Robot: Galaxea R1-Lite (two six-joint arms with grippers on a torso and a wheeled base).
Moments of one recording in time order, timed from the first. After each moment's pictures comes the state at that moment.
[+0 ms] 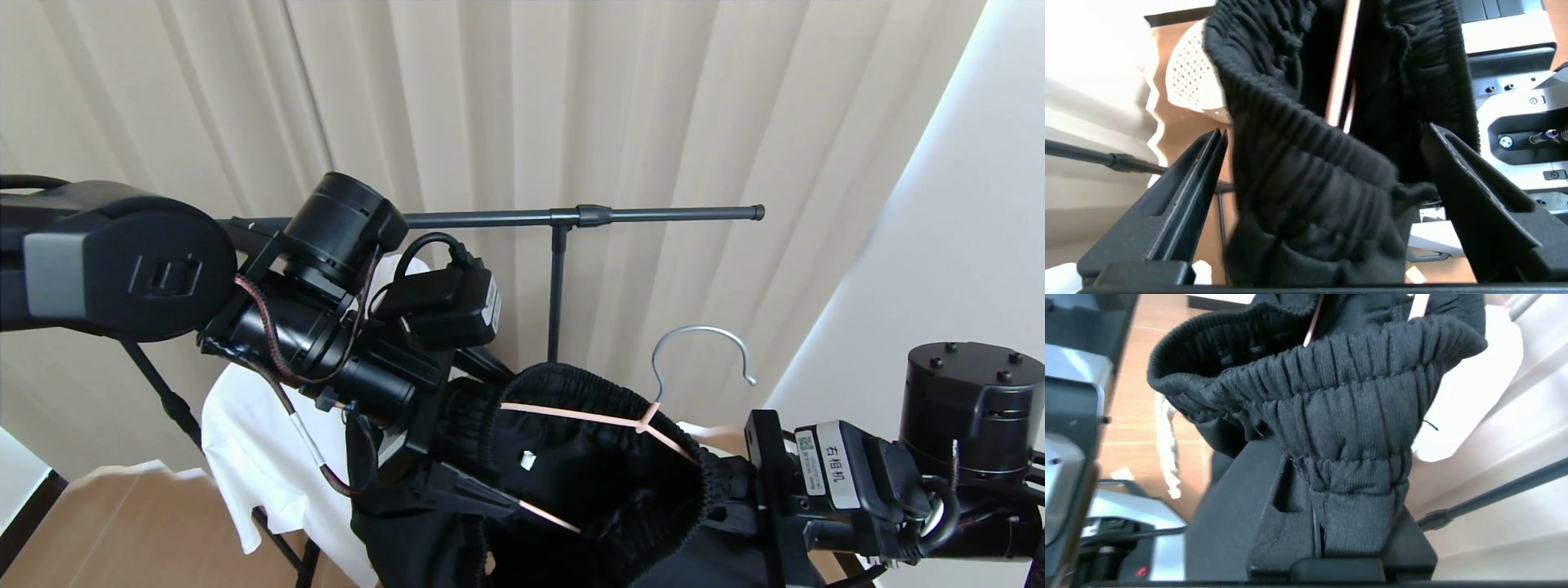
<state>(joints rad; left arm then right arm) -0.54 1.78 -1.38 0.56 -0.74 0.92 0.53 1.58 -0.41 -0.82 0.73 -0.60</state>
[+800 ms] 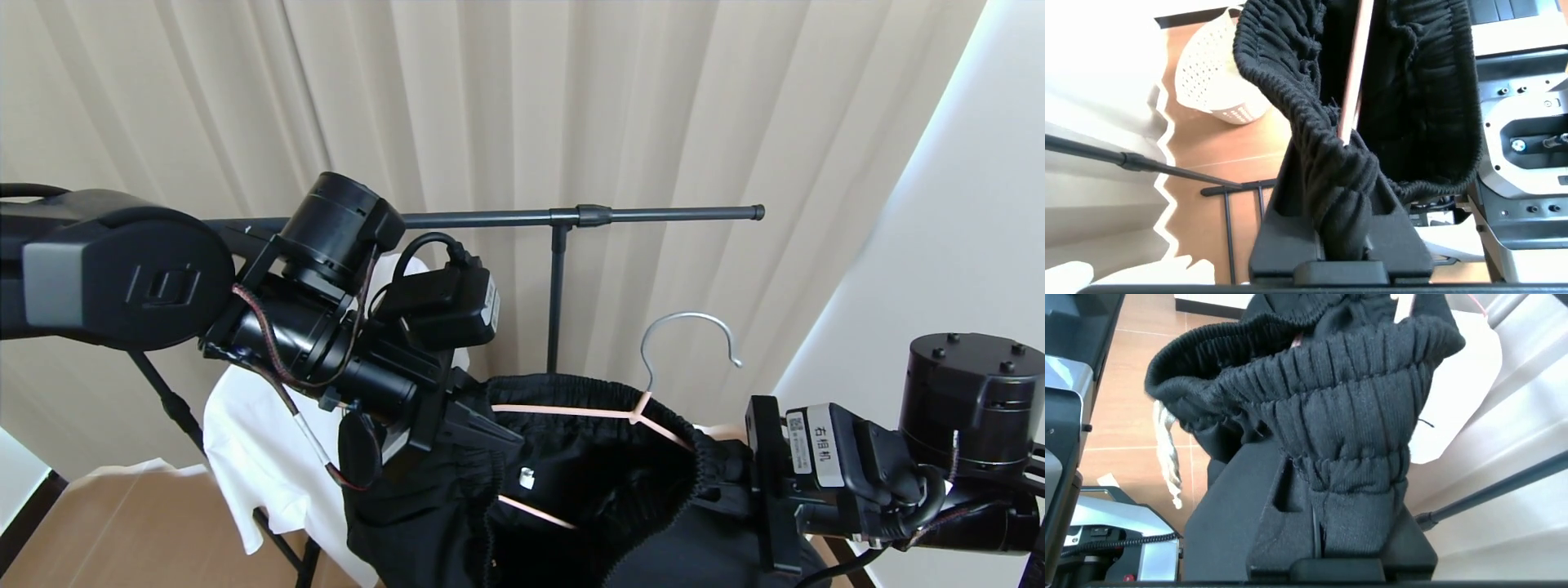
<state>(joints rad) -0.54 1.77 -1.35 0.50 -0.73 0.92 0.53 1.58 -0.44 -0.83 0.67 -0.59</state>
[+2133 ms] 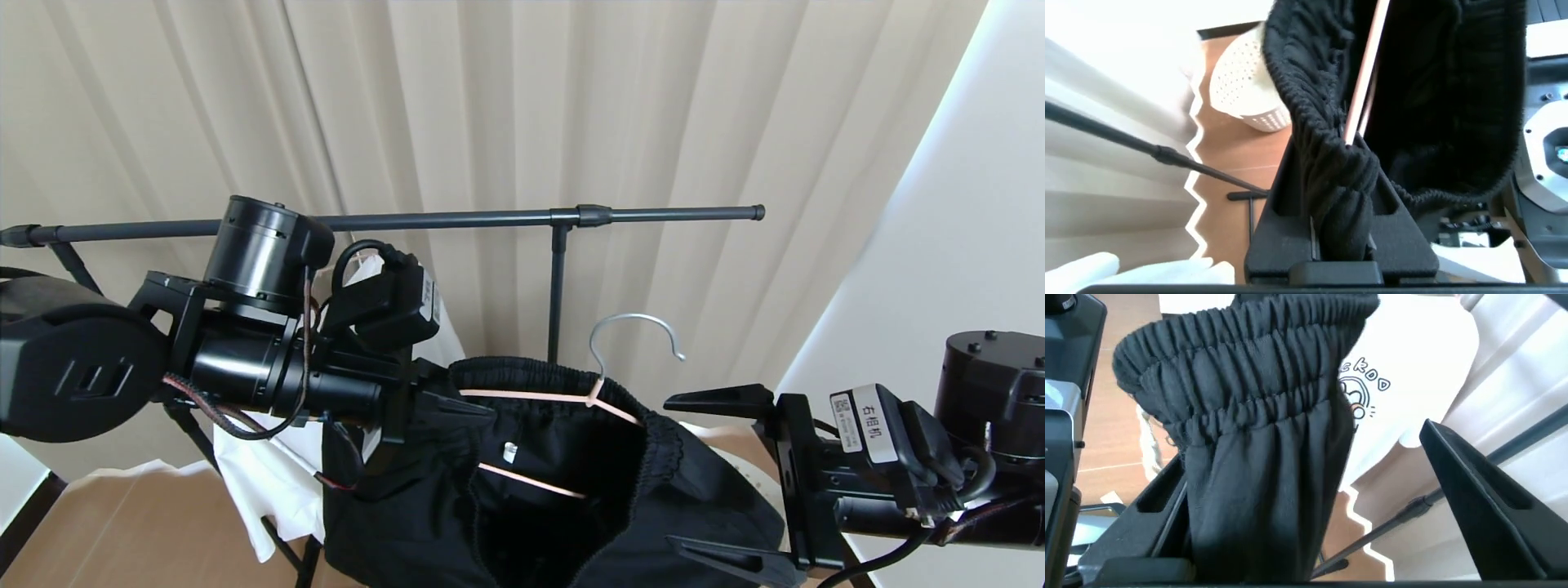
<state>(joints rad) -0.46 1.66 -1.05 0.05 -0.74 0.77 0.45 1.55 -0.41 -0.81 0.78 -0.51</state>
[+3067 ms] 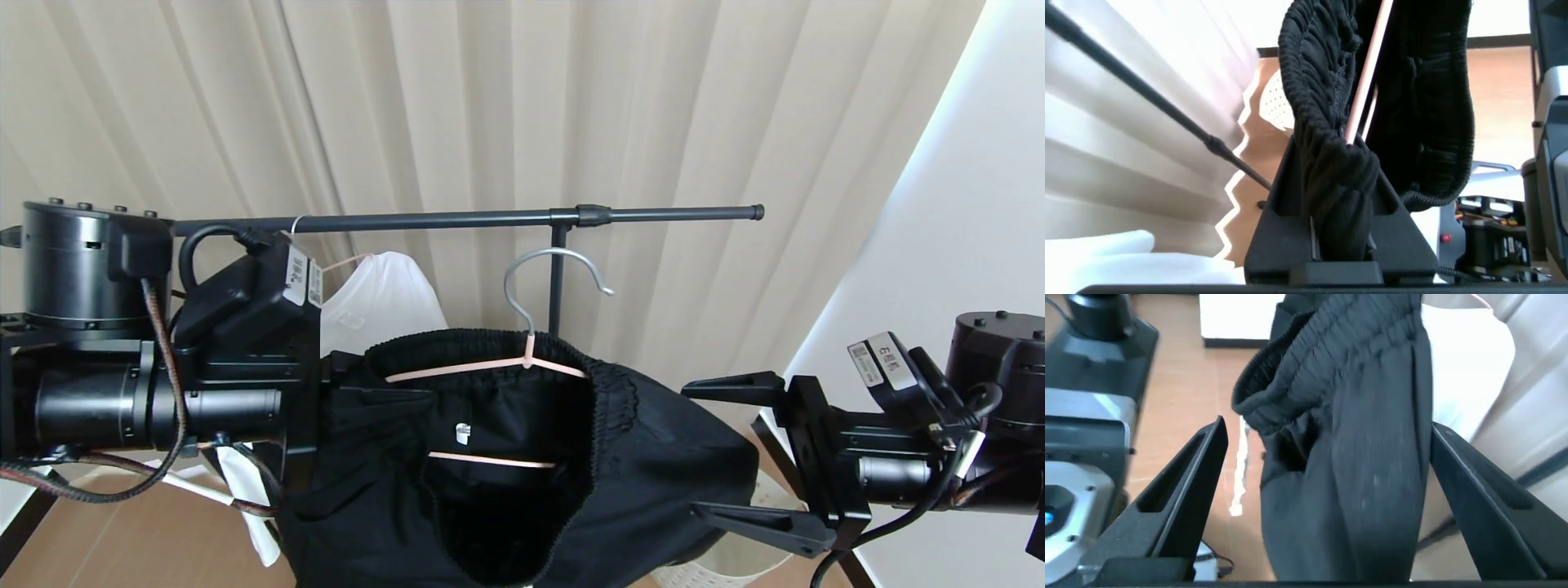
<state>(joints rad) -0.36 1.44 -0.81 -0.18 -0.73 0.63 0.30 1.59 -0.44 -0.83 0.96 -0.33</state>
